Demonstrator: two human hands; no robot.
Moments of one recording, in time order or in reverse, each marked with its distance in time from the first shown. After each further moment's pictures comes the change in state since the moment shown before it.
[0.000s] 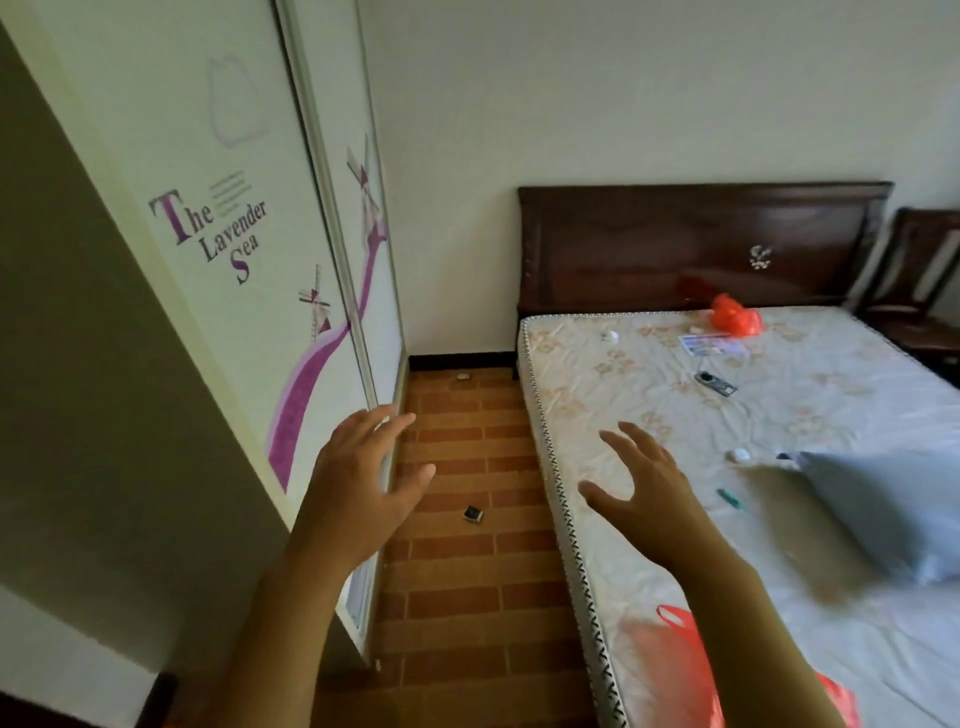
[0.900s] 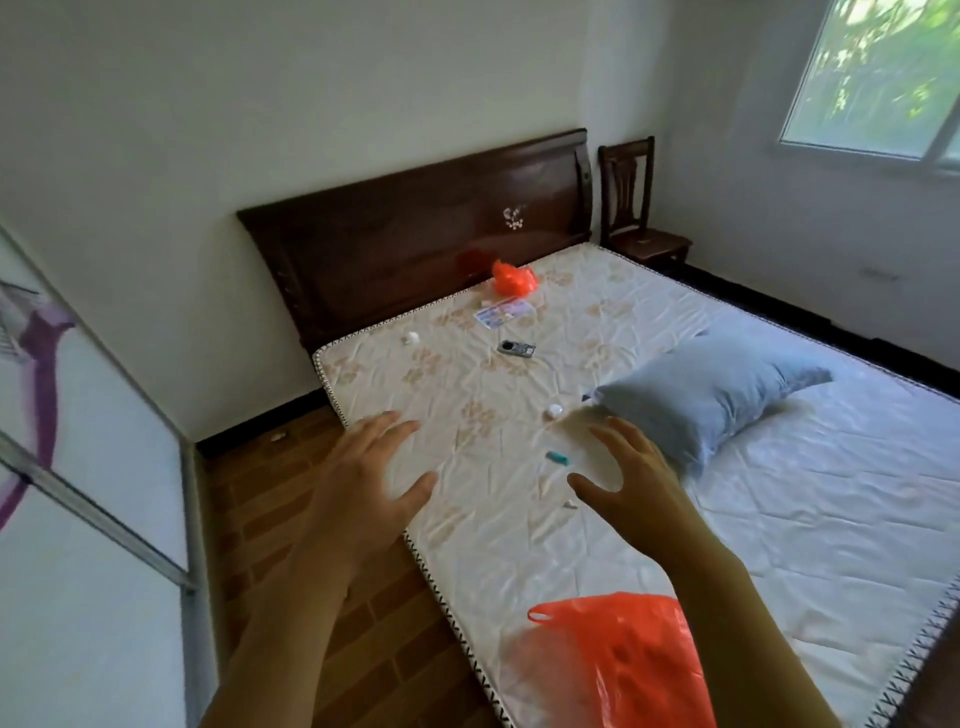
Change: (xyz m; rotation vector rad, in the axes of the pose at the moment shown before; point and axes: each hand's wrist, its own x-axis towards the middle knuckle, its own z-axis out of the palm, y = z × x) left_hand 0.171 0.237 0.225 -0.133 -0.331 0.450; right_hand 0.009 0.262 -0.104 0.106 0.281 0.428
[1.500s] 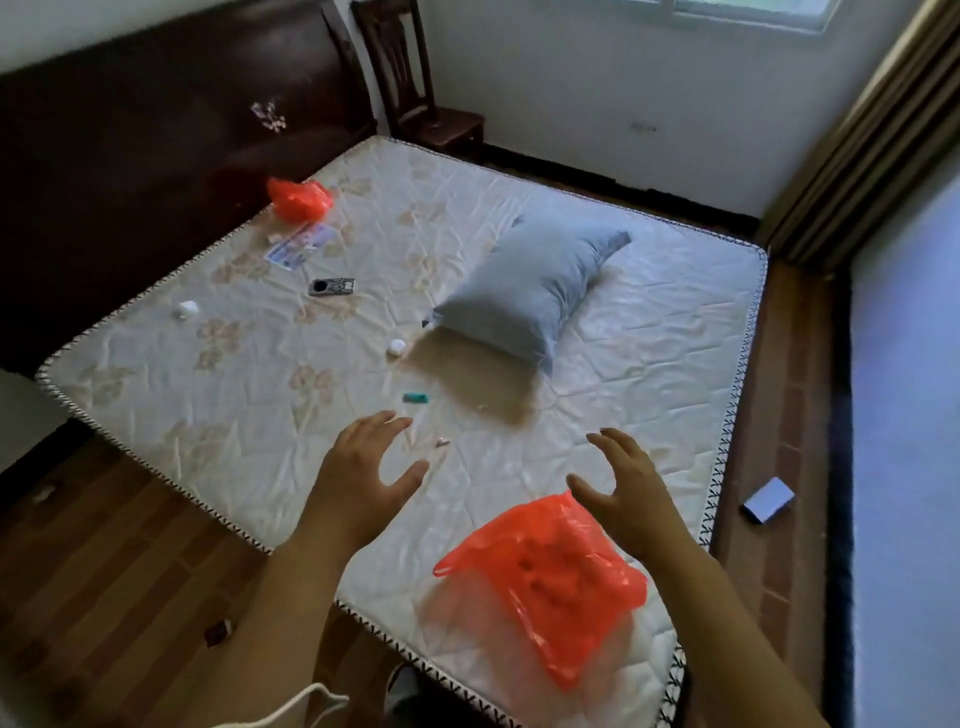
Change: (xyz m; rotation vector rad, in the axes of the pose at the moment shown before) left_hand 0.123 0.036 0.205 -0.145 -0.458 0.259; right_hand -0.034 0.158 0.023 0.017 0.188 0.547
